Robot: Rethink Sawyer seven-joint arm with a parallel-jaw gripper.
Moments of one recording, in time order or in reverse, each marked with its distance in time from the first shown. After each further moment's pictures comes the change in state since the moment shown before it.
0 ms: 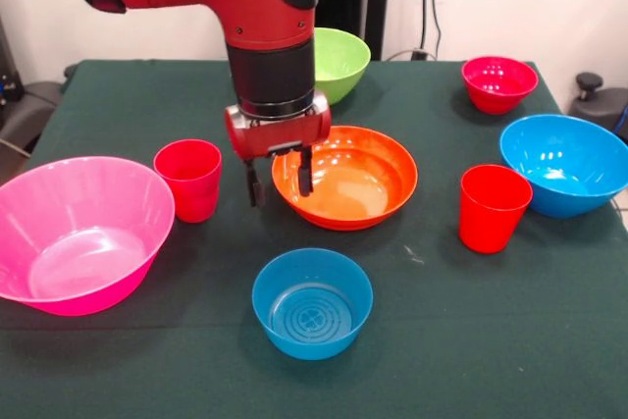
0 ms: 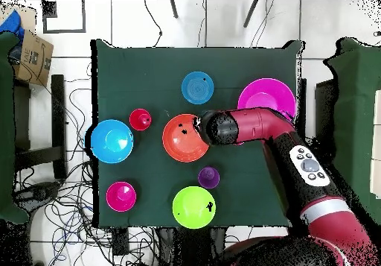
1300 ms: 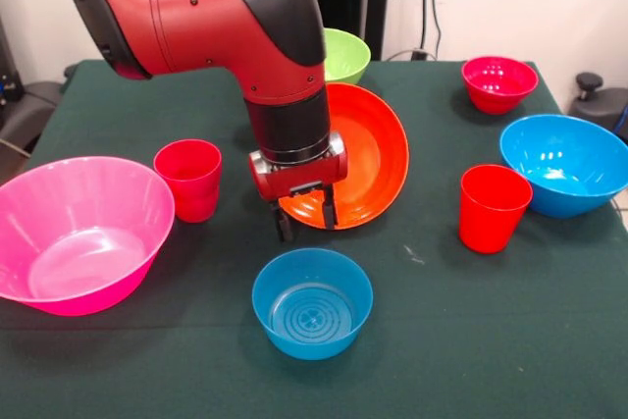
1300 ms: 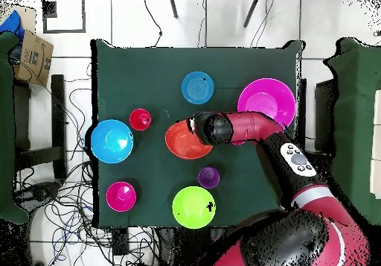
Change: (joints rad) arm -0.007 0.139 0.011 -0.043 0.028 -0.063 0.000
